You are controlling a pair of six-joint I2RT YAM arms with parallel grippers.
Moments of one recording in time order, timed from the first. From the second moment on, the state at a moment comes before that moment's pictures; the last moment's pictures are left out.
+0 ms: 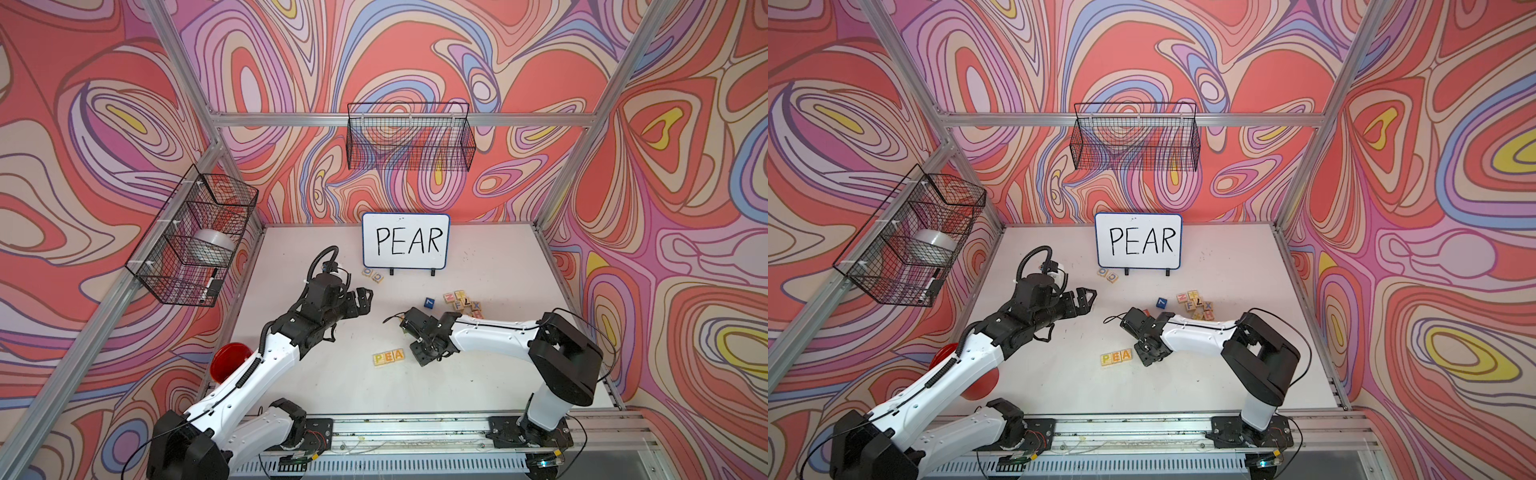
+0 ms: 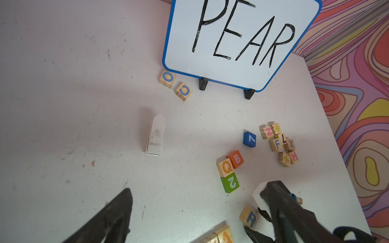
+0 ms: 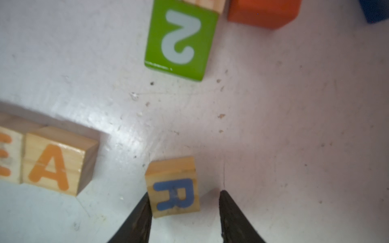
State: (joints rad) left arm -0.47 1.07 0.80 -0.38 -0.02 -0.58; right arm 0.93 1.71 0.98 -0.64 0.14 0.38
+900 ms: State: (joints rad) left arm -0.47 1.12 0.81 -0.38 0.00 -0.58; right arm 0.94 1.47 0.95 -0.64 0.20 0.67
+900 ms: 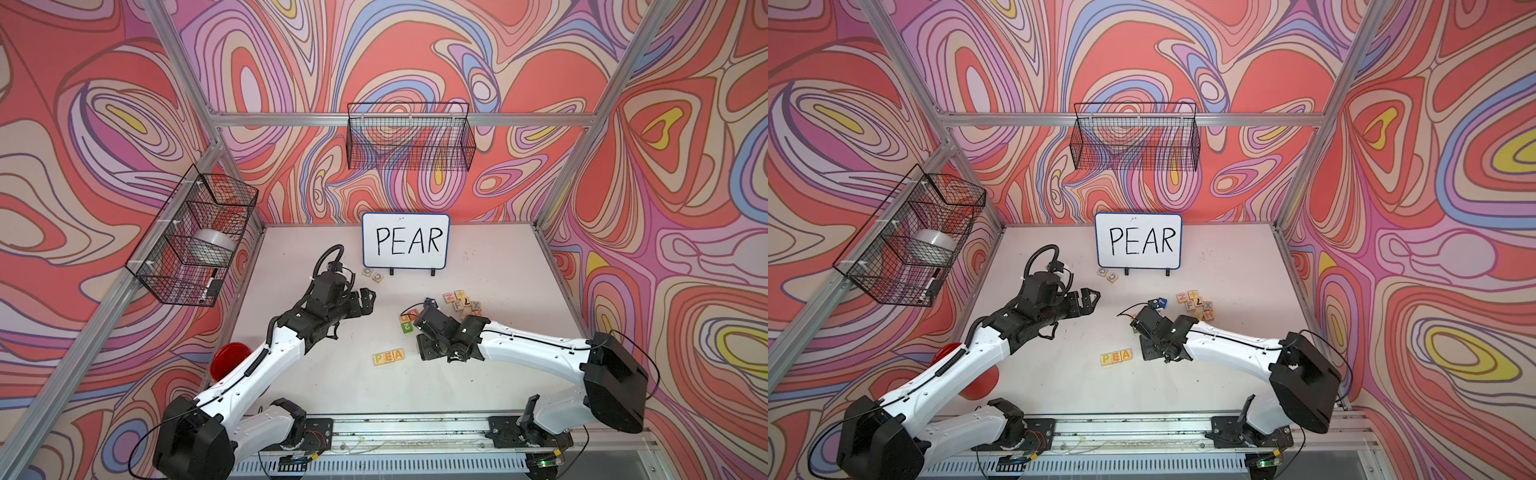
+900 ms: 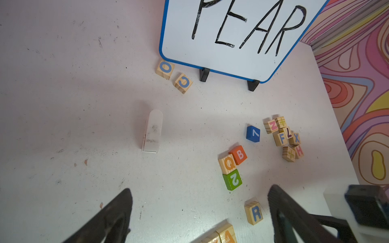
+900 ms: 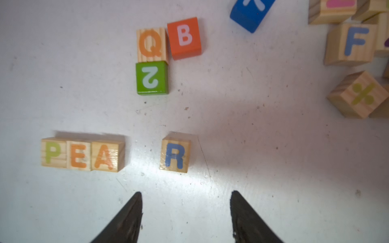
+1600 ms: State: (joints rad) left arm -0.47 1.08 0.81 -0.38 -0.01 -0.57; right arm 0.94 1.73 1.06 -0.67 0.19 0.78
